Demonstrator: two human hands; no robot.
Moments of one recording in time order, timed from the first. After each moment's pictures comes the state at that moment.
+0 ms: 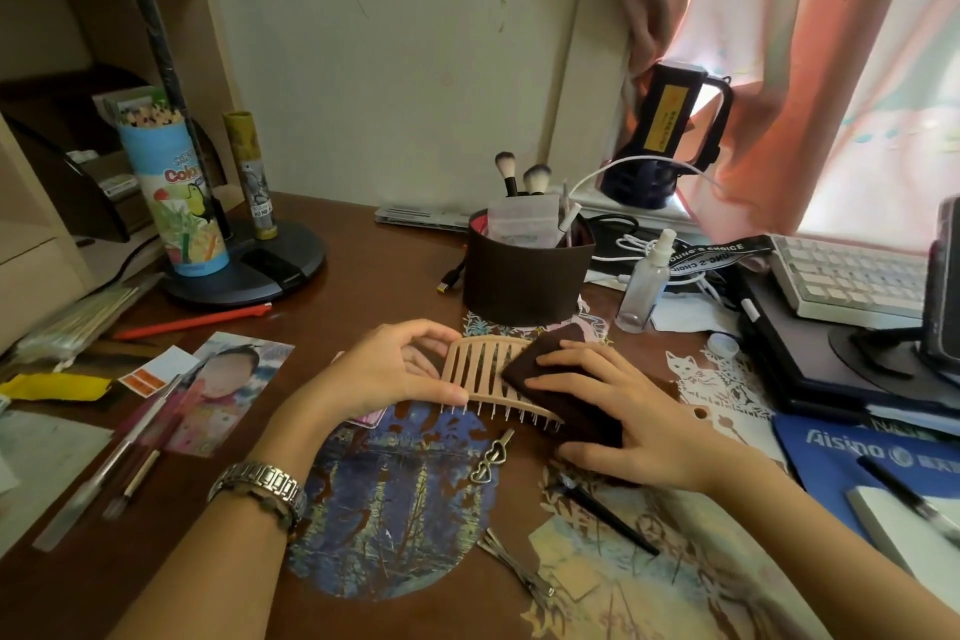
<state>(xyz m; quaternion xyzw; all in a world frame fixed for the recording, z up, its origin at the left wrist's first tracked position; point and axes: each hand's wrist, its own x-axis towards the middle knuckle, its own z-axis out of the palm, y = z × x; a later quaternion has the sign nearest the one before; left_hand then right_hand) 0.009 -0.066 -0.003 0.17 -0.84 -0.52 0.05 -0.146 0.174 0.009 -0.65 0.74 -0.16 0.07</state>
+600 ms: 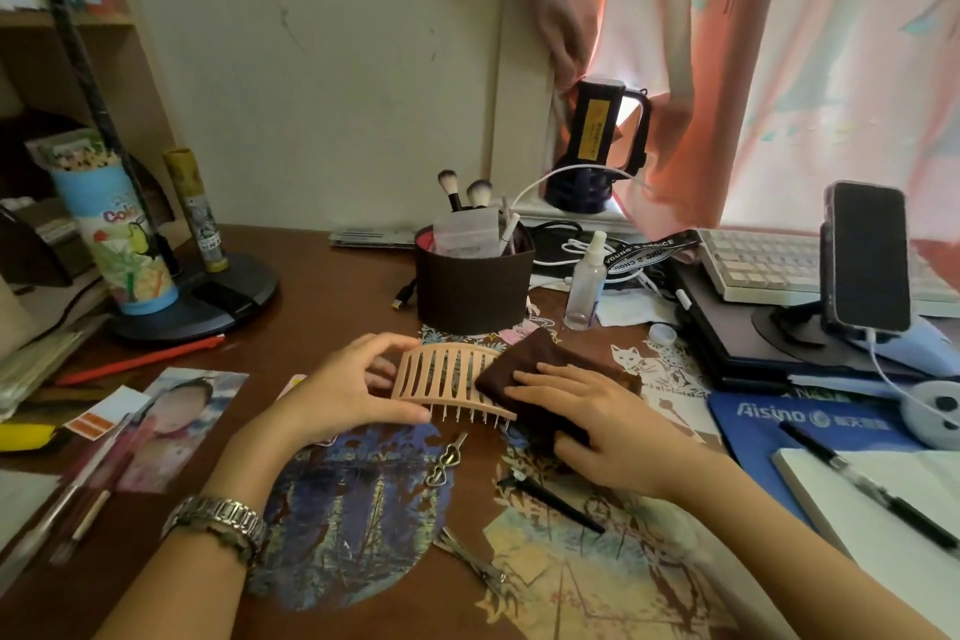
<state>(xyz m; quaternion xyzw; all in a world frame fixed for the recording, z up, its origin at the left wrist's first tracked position) 0.006 -0.059 -0.004 0.15 -0.88 -0.44 0.05 -0.133 0.203 0.014 -0.61 0.79 -0.09 0.05</state>
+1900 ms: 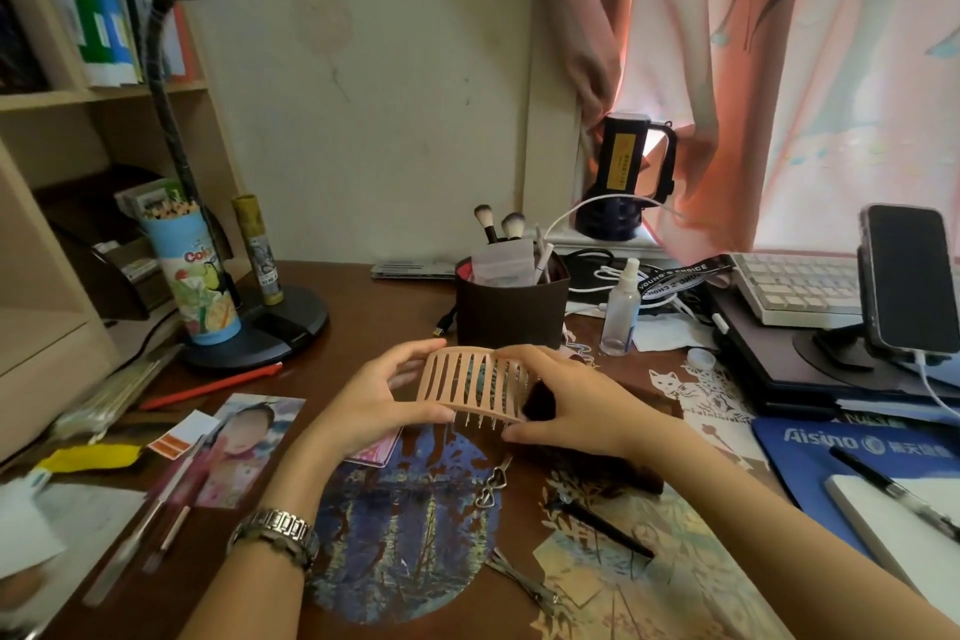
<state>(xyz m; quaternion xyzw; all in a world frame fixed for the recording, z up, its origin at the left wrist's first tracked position) 0.023 -0.066 0.007 0.15 -0.83 -0.52 0.11 -0.123 0.138 0.036 -0.59 0.78 -0.19 0.08</state>
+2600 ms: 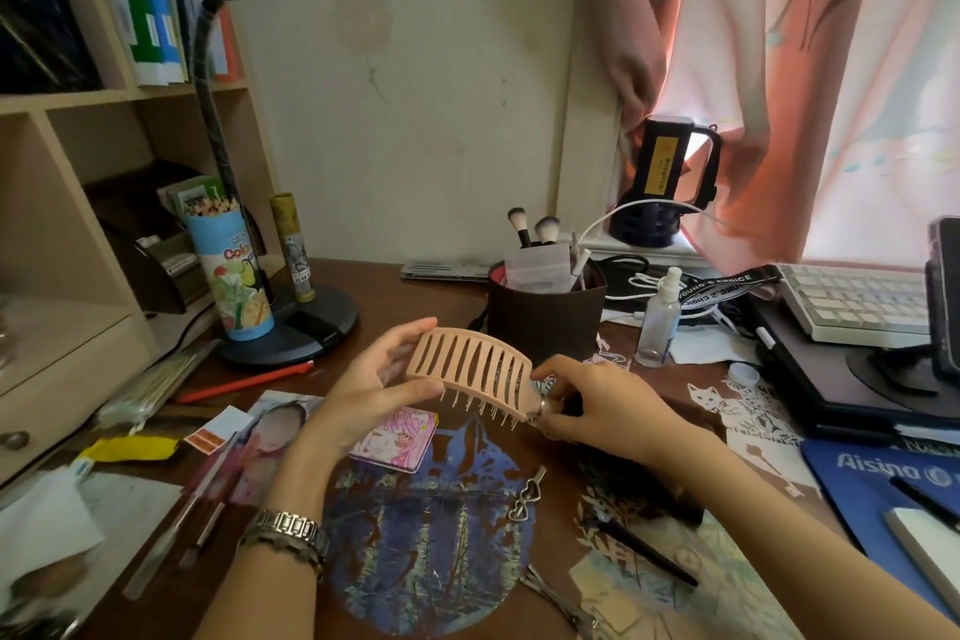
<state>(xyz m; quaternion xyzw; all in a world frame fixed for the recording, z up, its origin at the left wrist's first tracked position) 0.043 -0.085 0.017 0.14 -0.76 -0.61 0.19 -0.136 0.119 0.024 -0.57 0.81 -0.16 0.04</state>
